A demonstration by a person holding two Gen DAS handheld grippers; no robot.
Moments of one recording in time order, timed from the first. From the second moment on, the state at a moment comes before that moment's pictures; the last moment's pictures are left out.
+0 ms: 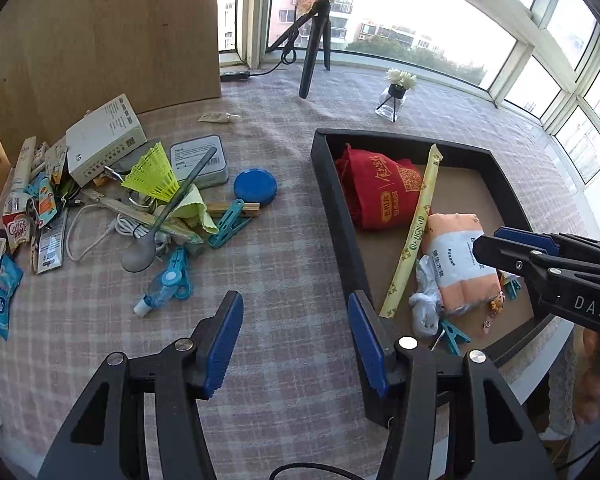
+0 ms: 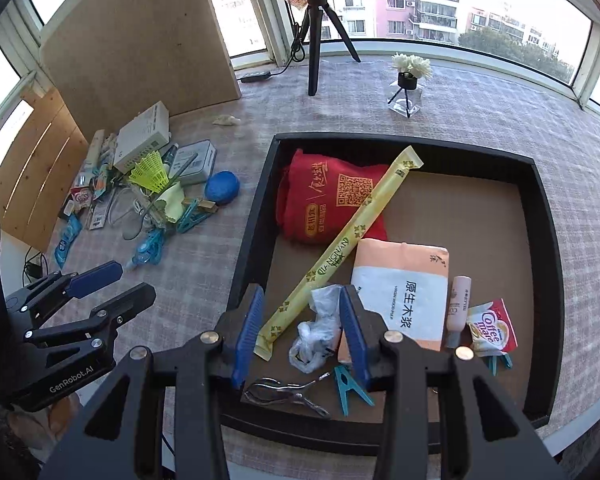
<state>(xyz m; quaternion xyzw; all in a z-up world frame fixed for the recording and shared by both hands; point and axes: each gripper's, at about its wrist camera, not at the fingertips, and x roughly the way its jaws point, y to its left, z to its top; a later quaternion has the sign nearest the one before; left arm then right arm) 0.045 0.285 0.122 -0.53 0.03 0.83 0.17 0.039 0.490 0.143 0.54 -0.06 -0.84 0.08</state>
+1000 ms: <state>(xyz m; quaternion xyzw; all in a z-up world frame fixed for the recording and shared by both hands) -0.016 0.185 0.044 -0.57 0.10 0.79 0.22 -0.102 0.350 0.036 0.64 -0.15 -0.75 0.05</state>
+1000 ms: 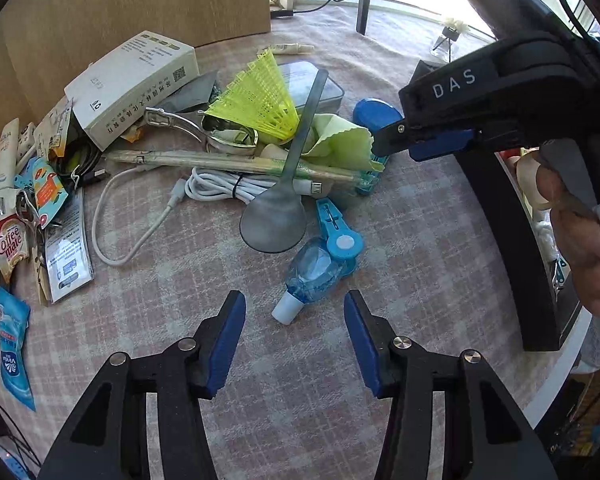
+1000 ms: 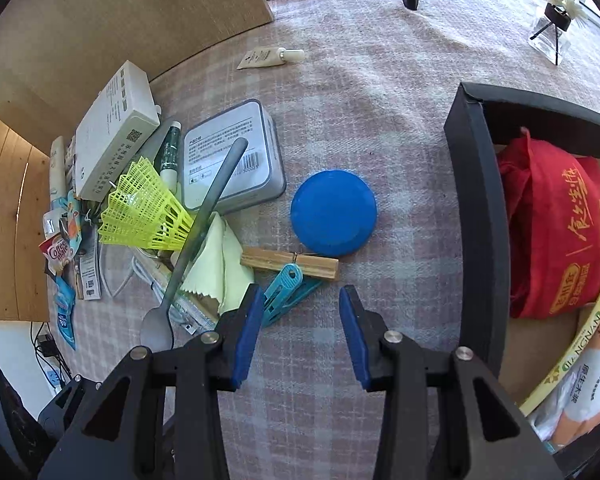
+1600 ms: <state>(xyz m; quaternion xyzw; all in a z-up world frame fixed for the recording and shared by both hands) -0.023 0.209 0.027 -0.59 0.11 0.76 0.25 -0.092 0.328 0.027 0.66 -0.08 -0.74 0.06</state>
